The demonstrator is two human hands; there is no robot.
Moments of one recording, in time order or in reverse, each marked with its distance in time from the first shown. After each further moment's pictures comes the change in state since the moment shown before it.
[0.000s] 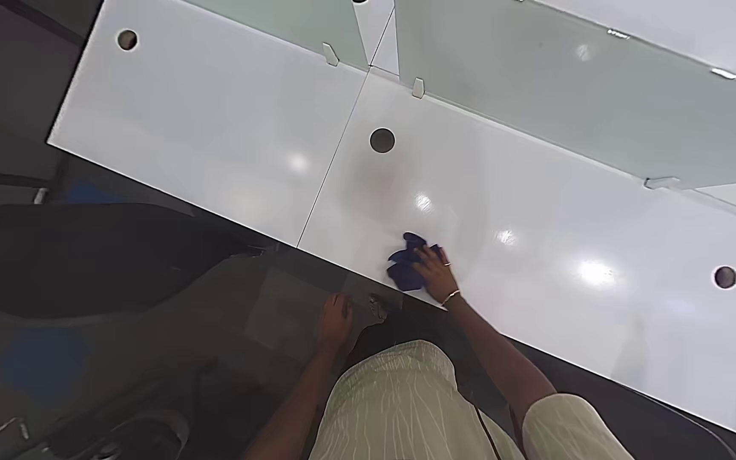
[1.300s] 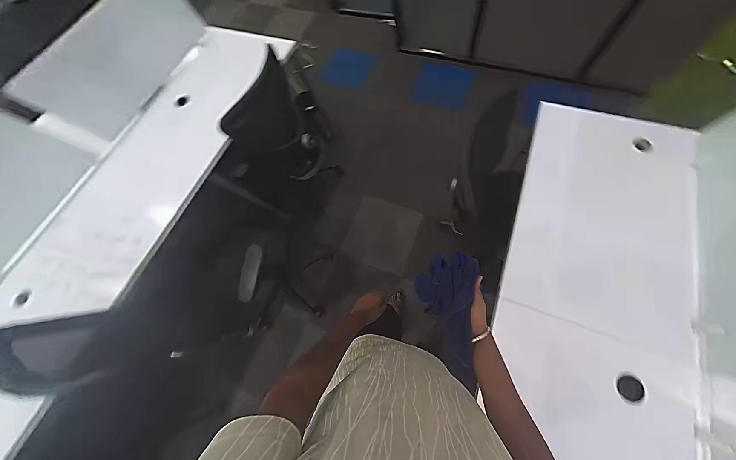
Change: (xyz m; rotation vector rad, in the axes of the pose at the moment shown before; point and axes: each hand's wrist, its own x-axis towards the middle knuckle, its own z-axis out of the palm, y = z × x) left_hand -0.205 -0.144 -0.007 -0.800 0.157 -0.860; right_hand 0.134 -0.433 0.043 1.327 -1.037 0.199
